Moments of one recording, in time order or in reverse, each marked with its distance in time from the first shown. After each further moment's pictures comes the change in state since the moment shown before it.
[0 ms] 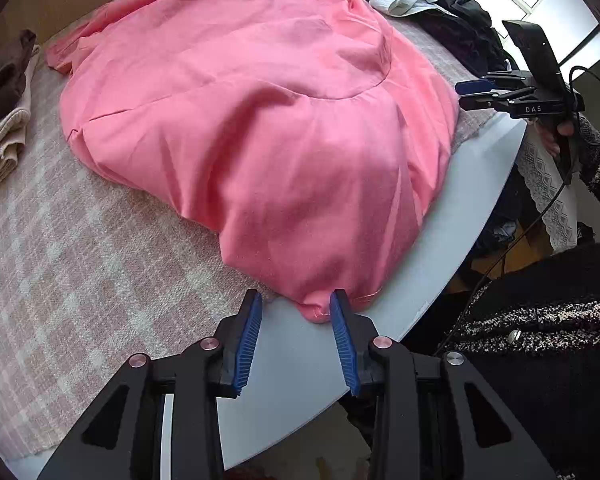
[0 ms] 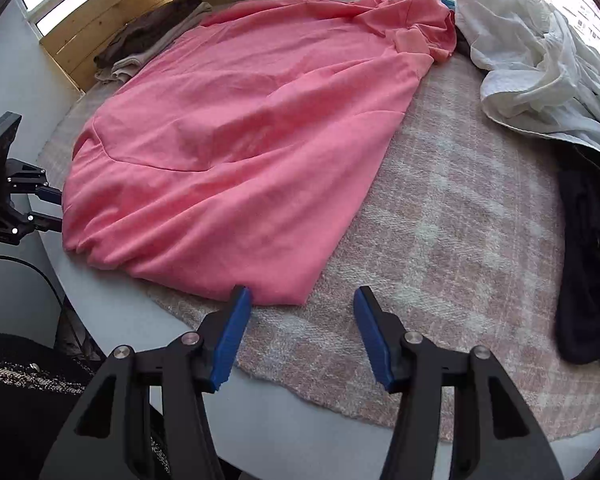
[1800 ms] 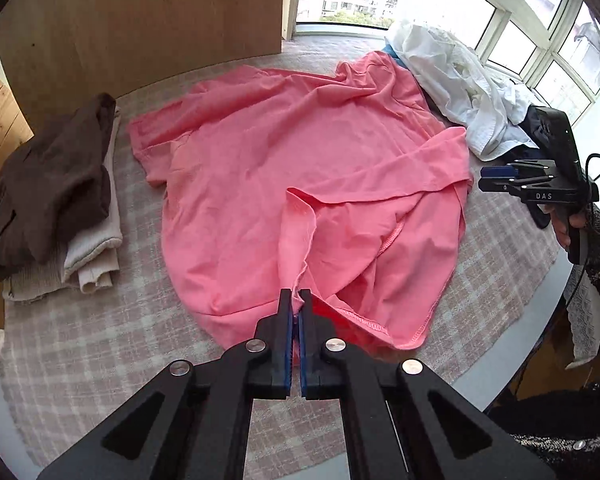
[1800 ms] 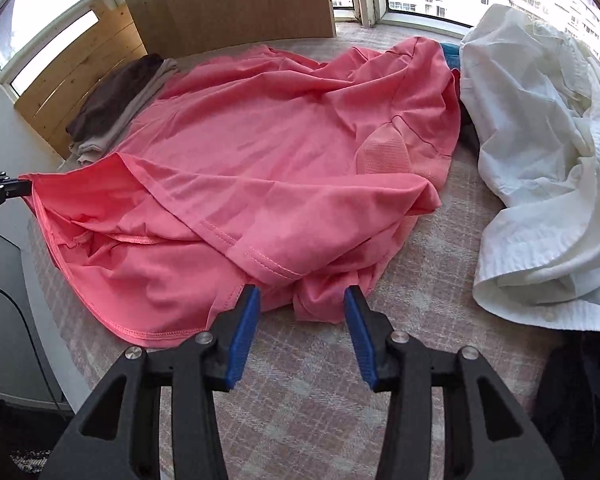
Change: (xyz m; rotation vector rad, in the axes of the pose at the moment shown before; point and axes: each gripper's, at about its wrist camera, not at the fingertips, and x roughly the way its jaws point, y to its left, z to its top) left arm -0.091 0.073 0.111 -0.241 -0.220 0.201; right arm 0.038 -0.062 0.132 0.022 -0.072 0.015
